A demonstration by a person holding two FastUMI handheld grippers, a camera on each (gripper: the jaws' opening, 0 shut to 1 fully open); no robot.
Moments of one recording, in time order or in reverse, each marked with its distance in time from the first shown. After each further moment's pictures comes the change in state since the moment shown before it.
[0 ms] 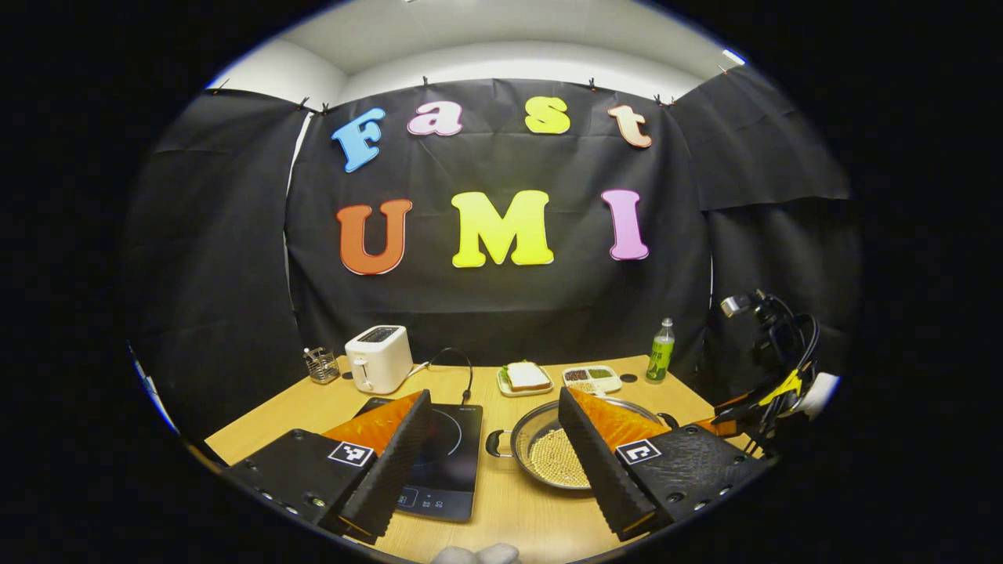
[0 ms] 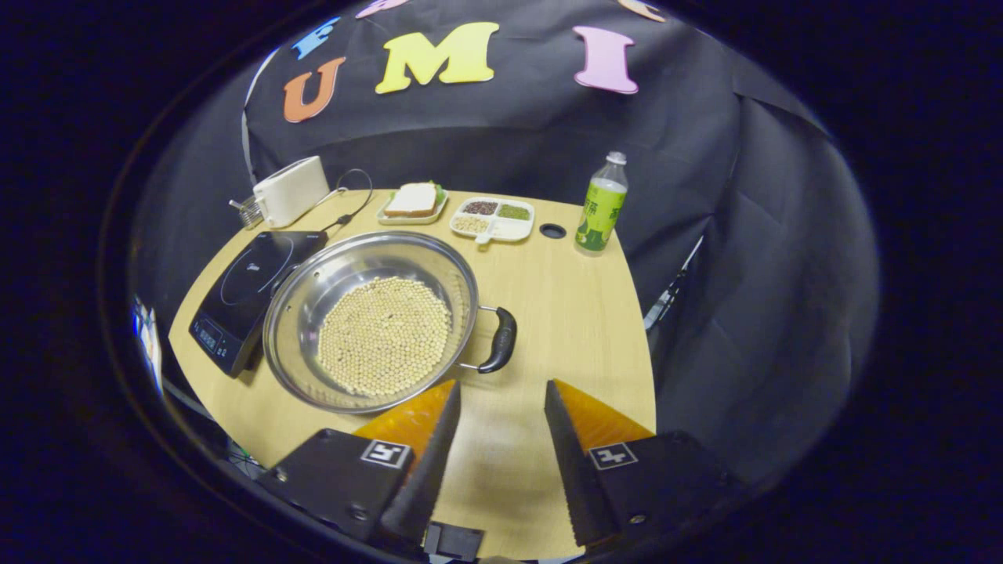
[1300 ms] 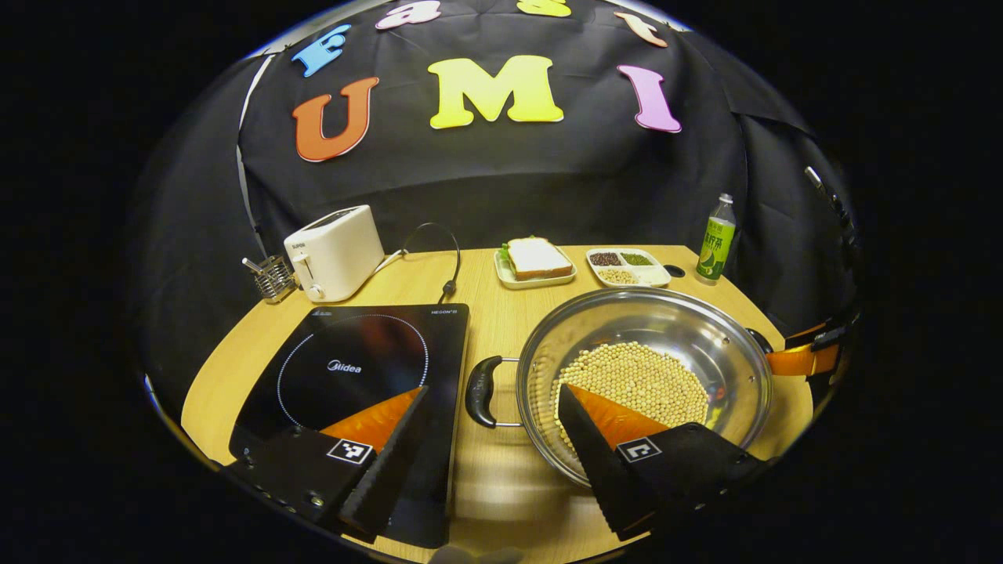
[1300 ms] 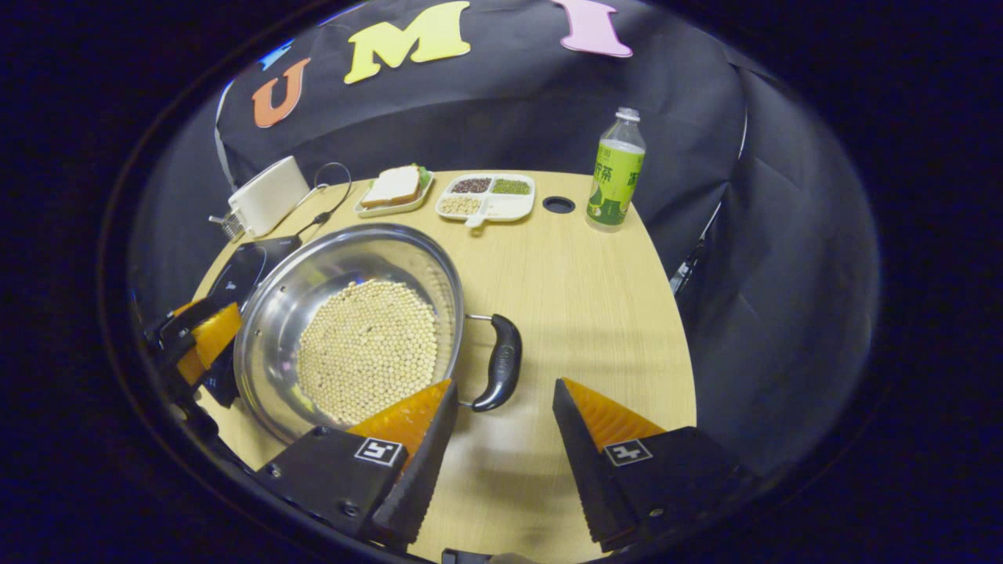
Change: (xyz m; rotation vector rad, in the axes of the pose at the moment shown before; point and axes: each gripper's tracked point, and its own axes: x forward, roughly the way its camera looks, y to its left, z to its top) left arm 0.162 -0.014 -0.177 0.027 0.437 -0.003; right arm 0.083 -0.003 0.016 0.080 0.106 0.047
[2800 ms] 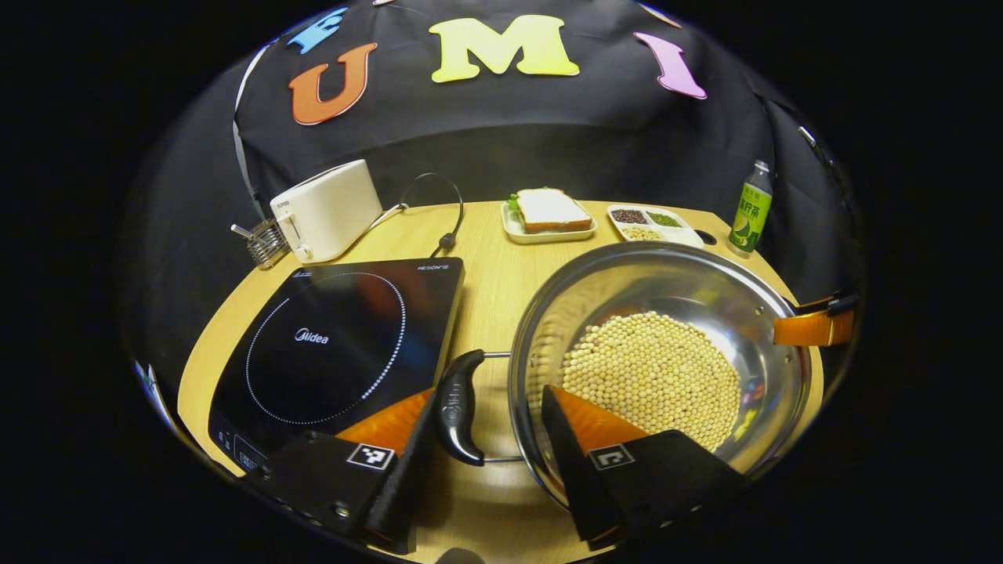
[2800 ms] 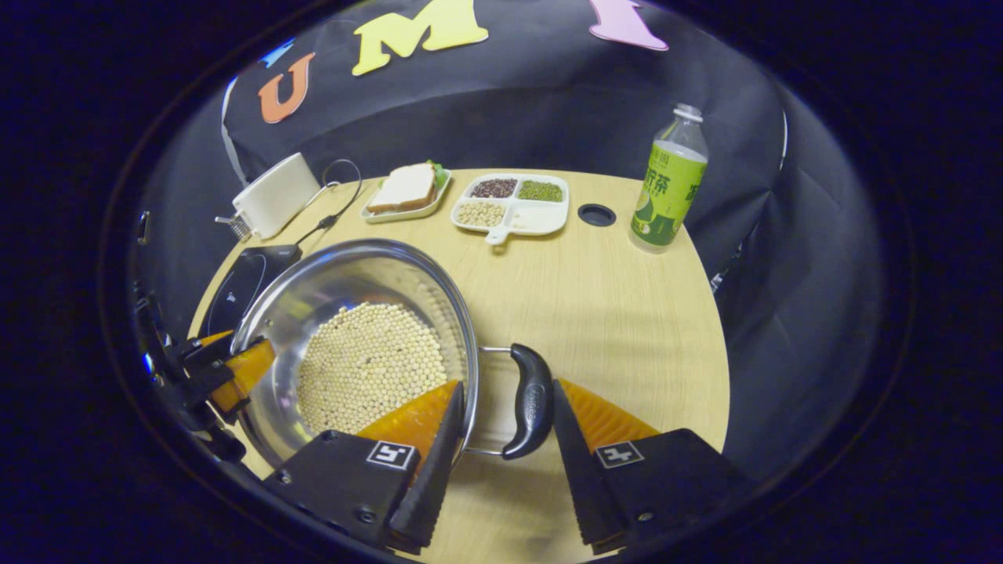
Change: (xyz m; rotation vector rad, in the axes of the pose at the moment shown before) left arm 0.039 -0.008 -0.031 -0.033 0.144 0.059; right arm 0.044 0.023 0.033 -0.046 0.043 0.073
